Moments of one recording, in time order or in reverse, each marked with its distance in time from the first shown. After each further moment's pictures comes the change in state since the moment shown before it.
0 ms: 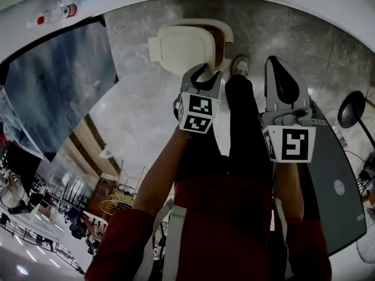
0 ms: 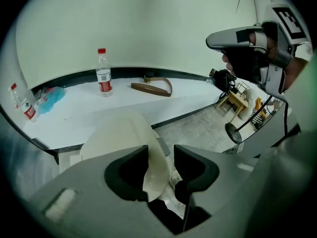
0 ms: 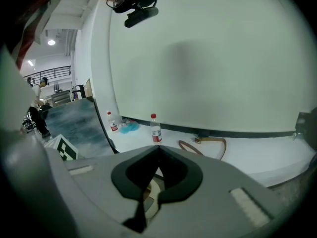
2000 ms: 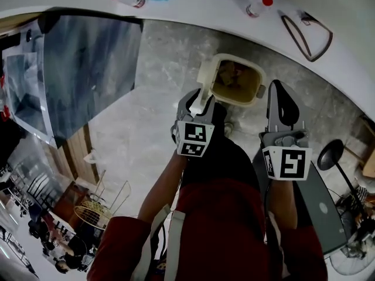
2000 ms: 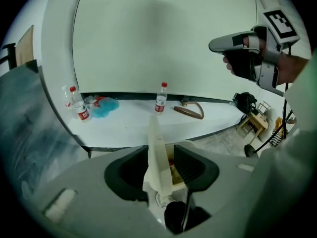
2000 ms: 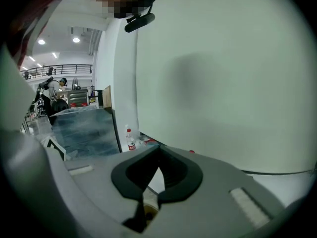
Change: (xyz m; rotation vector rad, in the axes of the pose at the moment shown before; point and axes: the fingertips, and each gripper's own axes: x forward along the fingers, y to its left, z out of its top) left arm -0.165 0.165 -0.005 -0.167 -0.202 0.216; right arm 0.063 0.170 0.147 -0.173 -0.112 0.130
